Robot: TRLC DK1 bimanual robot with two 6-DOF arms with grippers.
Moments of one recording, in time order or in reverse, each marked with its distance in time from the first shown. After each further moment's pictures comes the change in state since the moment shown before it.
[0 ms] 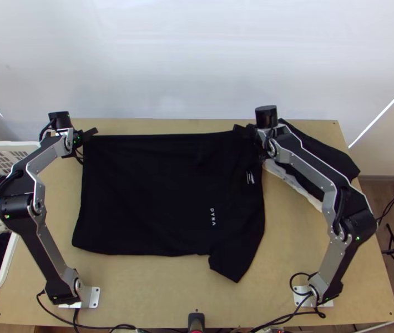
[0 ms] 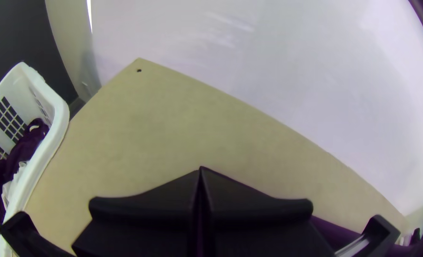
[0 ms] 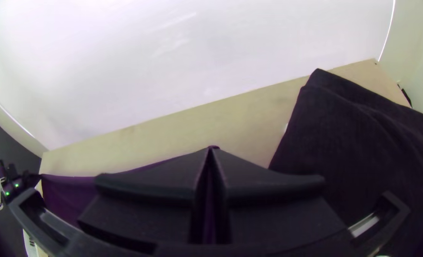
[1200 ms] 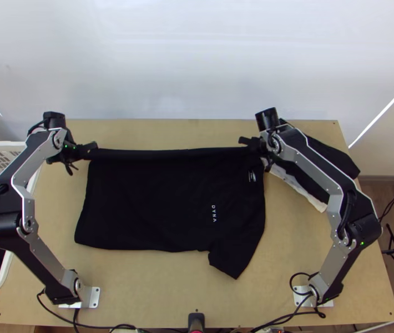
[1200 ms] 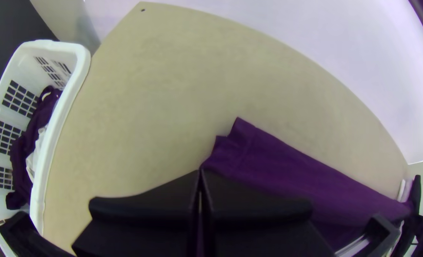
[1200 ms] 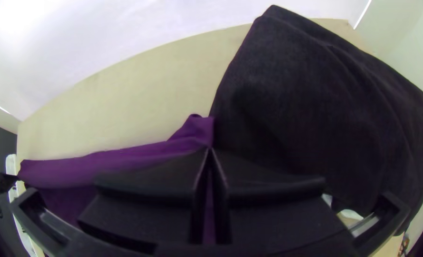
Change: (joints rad) left arm -0.006 -0.204 -0.059 -0.487 0.080 0.106; right arm 0.004 -0.042 0.031 -0.401 0.010 0.033
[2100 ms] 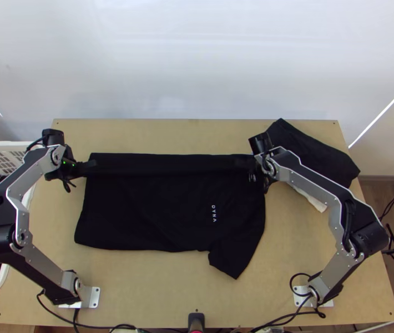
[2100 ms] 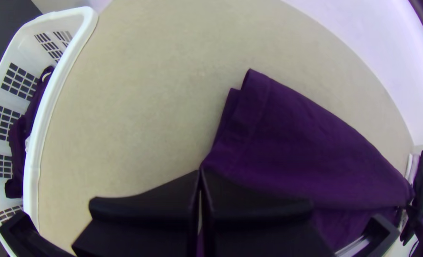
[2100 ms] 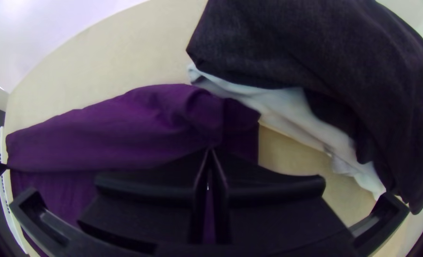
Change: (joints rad) left arm 0.026 -0.116 -0.237 0.040 0.024 0.059; right arm 0.061 -0.084 -0.288 0.129 0.014 0.007
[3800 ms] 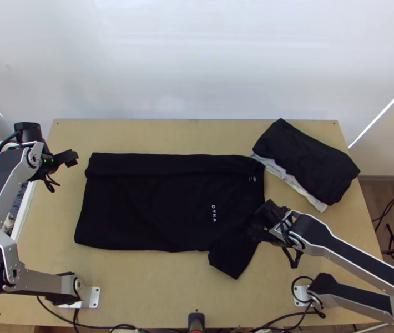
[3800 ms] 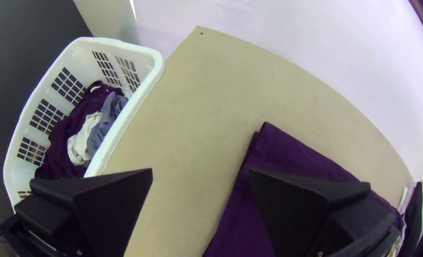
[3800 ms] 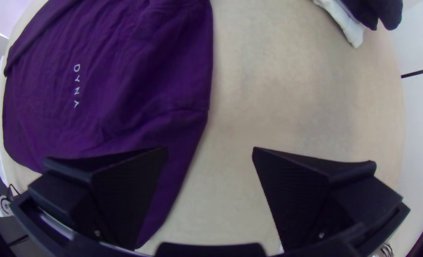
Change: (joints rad) left arm 0.027 -0.259 0.023 -0.116 -0.149 -0.080; right arm 0.352 -0.649 -0.553 -0.375 -0.050 0.323
